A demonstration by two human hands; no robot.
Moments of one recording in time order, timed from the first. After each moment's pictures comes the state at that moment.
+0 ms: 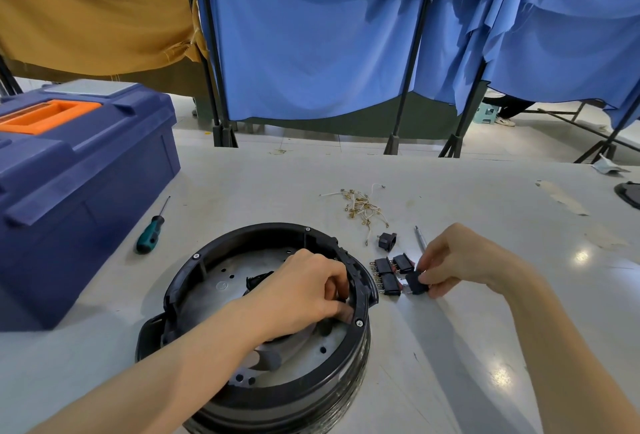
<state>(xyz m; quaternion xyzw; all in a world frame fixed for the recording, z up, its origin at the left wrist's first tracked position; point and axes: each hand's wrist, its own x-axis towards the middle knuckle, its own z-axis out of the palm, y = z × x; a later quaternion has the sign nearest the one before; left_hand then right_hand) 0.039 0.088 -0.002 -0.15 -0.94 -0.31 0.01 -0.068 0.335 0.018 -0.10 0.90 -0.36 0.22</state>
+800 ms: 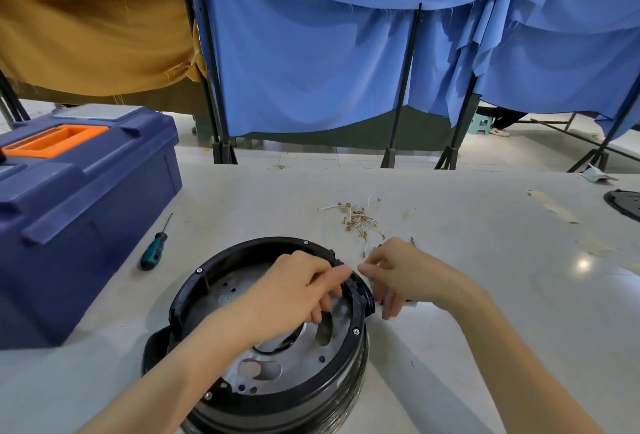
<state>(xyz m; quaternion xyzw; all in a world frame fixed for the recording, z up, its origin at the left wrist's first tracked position) 0.056 0.090 0.029 -0.07 -0.89 -0.45 -0.01 -0.027 0.272 0.028 -0.20 0.90 -0.33 0.22</state>
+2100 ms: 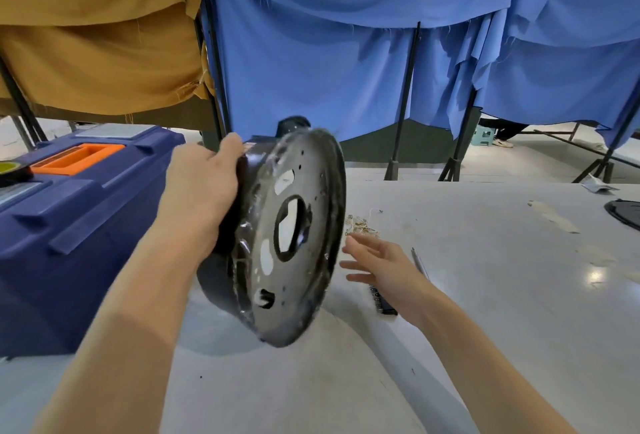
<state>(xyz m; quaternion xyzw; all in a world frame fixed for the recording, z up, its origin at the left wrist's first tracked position) 0.055 0.043 0.137 0.22 -0.74 -0.52 0.37 -0.032 0.247 0.004 -0.15 0.70 -0.68 0.18</state>
